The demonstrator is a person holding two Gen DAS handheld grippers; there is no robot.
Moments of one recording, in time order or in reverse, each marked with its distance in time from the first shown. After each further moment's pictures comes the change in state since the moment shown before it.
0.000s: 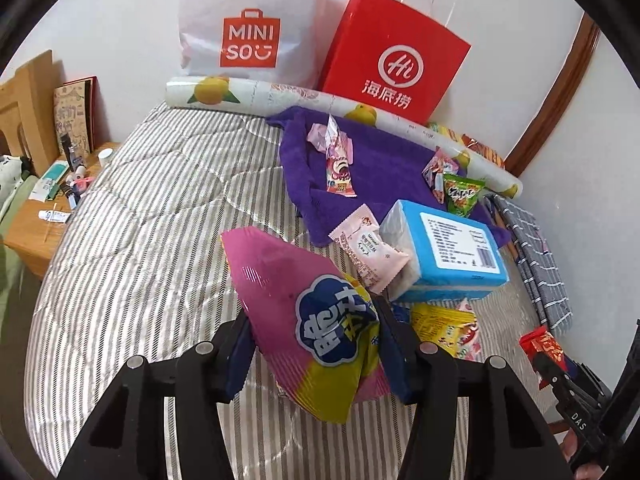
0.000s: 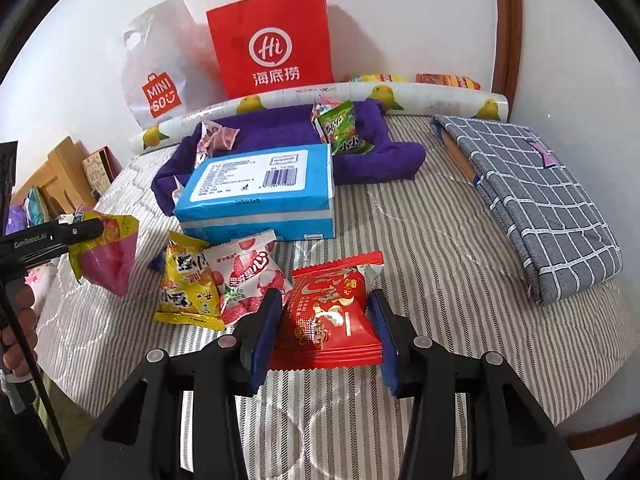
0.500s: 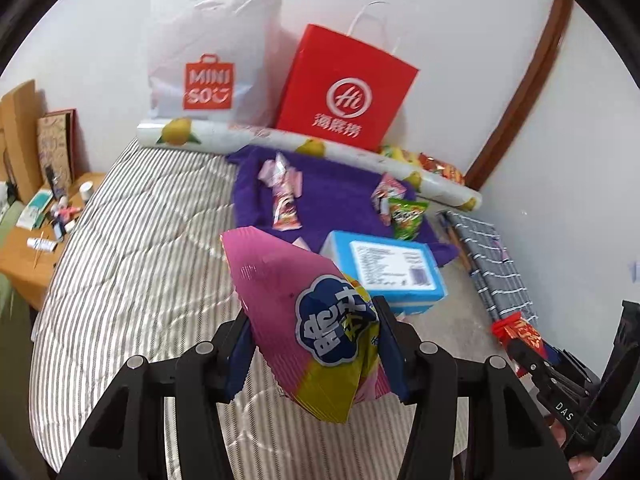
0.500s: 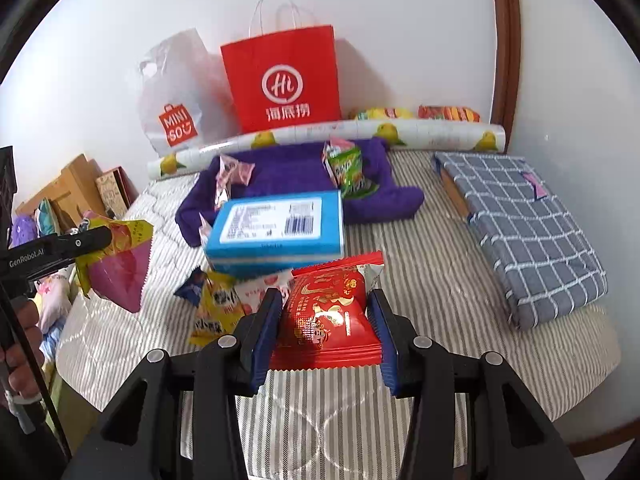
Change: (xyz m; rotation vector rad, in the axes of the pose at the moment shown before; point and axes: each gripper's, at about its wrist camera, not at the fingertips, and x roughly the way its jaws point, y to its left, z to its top) left arm -0.043 -0.041 0.017 0.050 -0.066 -0.092; right arm -0.042 0.007 0.031 -0.012 -0.069 0.025
